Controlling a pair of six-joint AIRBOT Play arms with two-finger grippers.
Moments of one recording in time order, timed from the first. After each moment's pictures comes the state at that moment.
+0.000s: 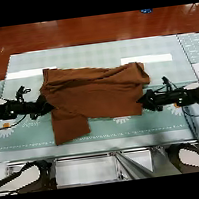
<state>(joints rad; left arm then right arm) 0.29 -1.31 0.68 0.78 -1.06 -1.35 -0.19 -1.32 0.54 -0.60 1.02 1.26</state>
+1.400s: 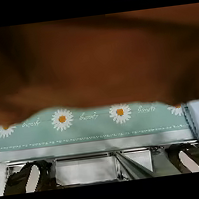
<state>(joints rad) 0.30 -0.59 1.87 1.06 -1.17 -1.37 -0.03 -0.78 1.99 -1.06 1.57 1.43</state>
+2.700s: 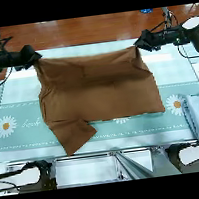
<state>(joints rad) 0.13 -1.50 1.38 0.86 -0.94 -1.43 -0.11 -1.72 1.60 -0.71 1.03 1.33</state>
